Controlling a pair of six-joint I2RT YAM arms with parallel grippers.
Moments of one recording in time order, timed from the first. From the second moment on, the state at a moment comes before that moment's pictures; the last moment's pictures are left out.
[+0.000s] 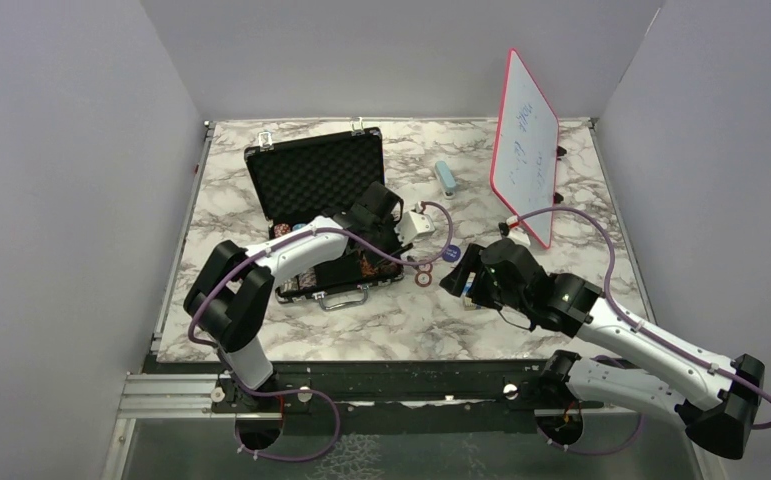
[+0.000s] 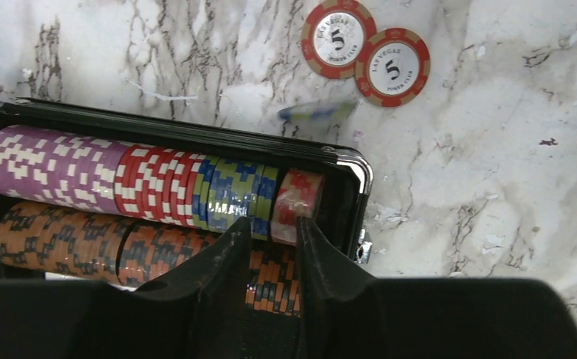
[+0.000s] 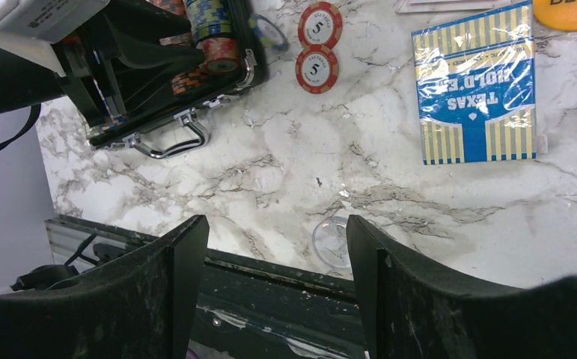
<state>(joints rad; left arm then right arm) -0.70 1.68 1.15 -0.46 0.24 0.49 0.89 0.89 0.77 -0.63 0.26 1.03</state>
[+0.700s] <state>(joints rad) -0.62 1.44 1.08 -0.31 0.11 0.20 0.89 1.23 0.81 -0.56 0.34 0.85</state>
